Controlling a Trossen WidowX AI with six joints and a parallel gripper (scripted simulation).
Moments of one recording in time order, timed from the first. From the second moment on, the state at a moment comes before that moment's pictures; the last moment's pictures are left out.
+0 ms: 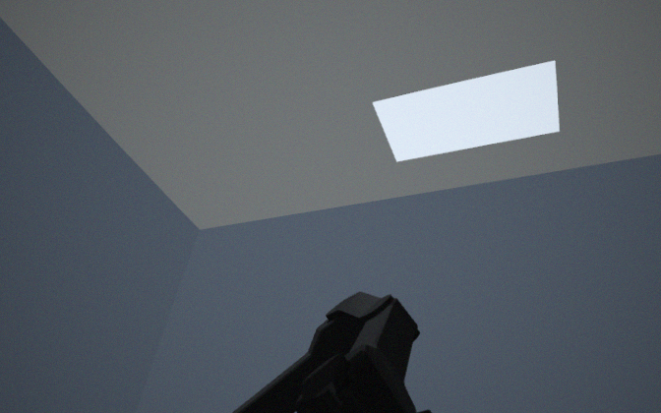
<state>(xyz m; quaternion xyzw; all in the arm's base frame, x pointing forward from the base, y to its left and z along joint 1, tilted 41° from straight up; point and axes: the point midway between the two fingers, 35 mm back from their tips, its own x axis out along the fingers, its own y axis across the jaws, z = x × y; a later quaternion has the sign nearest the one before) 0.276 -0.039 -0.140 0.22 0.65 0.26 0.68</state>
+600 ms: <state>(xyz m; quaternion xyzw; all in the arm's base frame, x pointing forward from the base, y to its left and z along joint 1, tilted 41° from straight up) 0.276 -0.039 -0.140 0.23 0.65 0.26 0.68</state>
